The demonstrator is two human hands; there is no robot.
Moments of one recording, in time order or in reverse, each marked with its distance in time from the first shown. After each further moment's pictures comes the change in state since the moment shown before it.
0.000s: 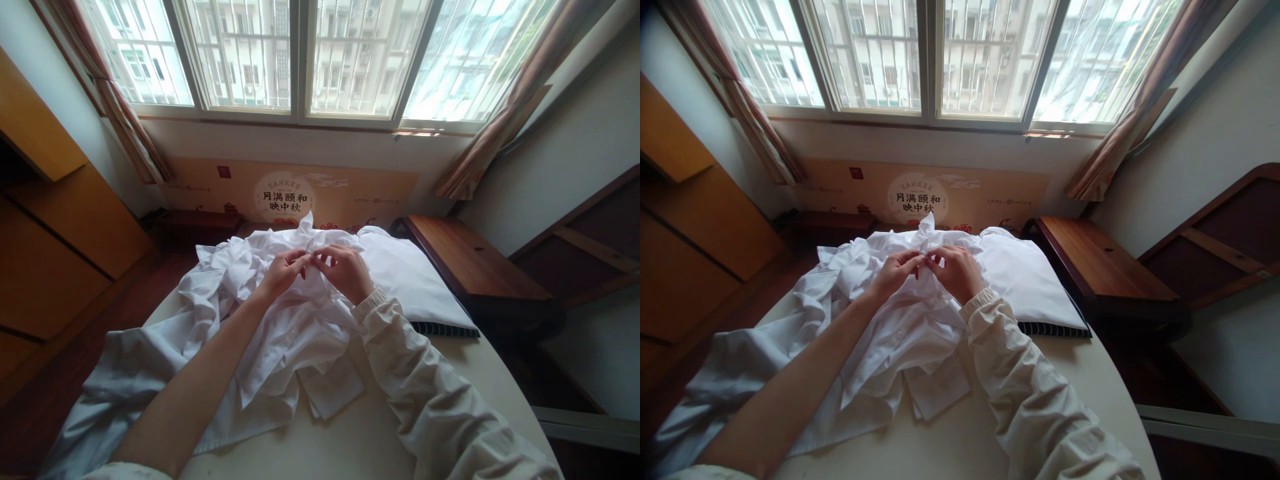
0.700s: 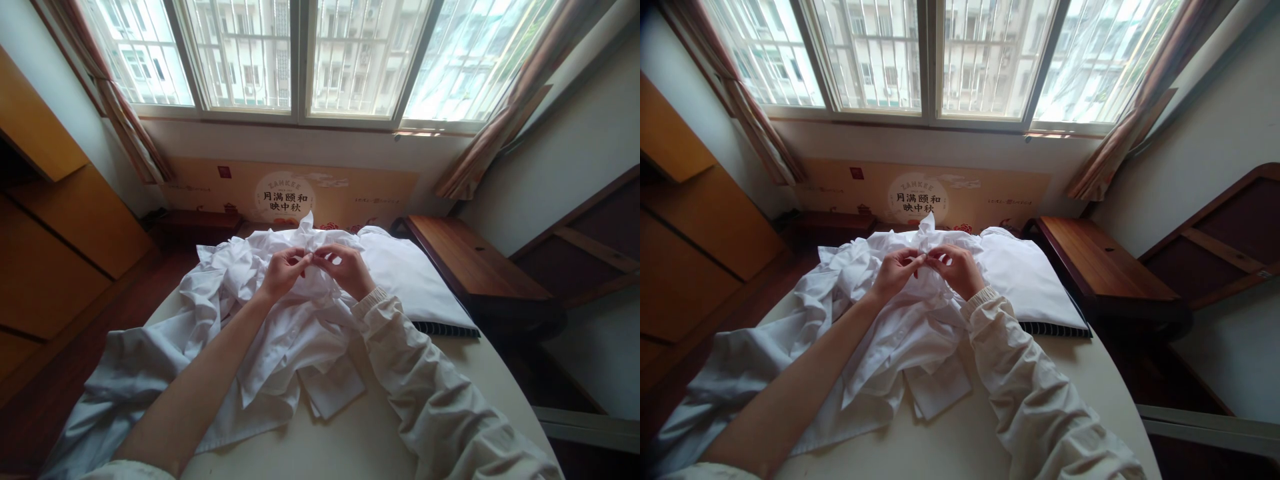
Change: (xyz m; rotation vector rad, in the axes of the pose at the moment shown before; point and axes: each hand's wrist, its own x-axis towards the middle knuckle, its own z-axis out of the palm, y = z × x) left_hand -0.004 0.005 0.003 0.068 0.107 0.025; right_hand 0.001 0.010 0.005 0.359 0.009 0.058
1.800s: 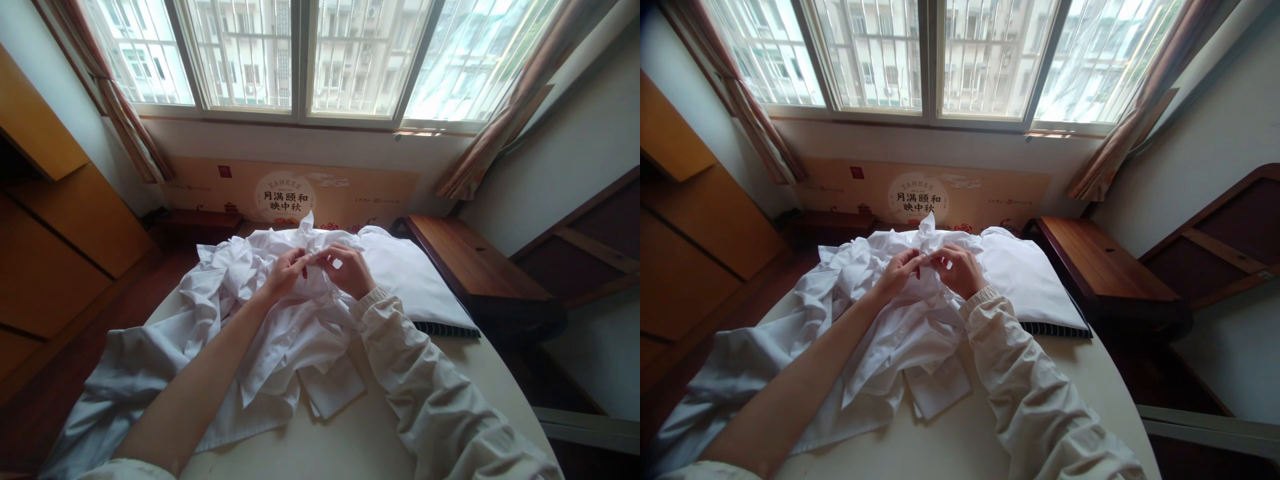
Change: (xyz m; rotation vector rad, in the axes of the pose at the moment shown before) left_hand 0.002 -0.008 0.002 -0.081 -0.087 -0.049; right_hand -0.003 0.003 -0.007 -0.198 -0.034 -0.124
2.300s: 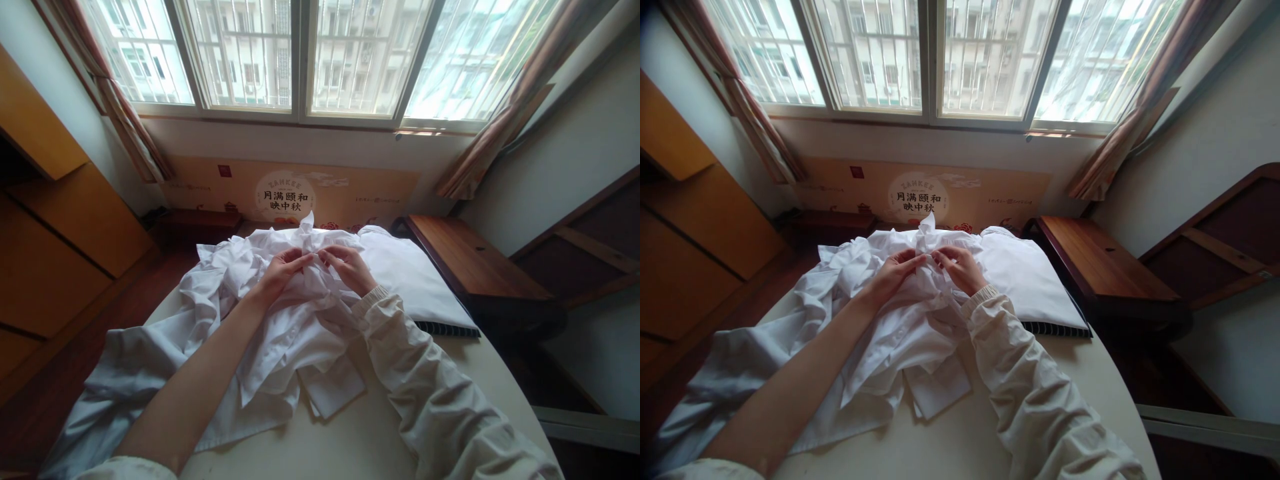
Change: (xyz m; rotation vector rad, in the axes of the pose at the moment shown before) left_hand -0.006 0.011 -0.001 -0.385 -0.006 -0.204; right_hand 0.005 0.005 0.001 0.345 -0.082 0.269
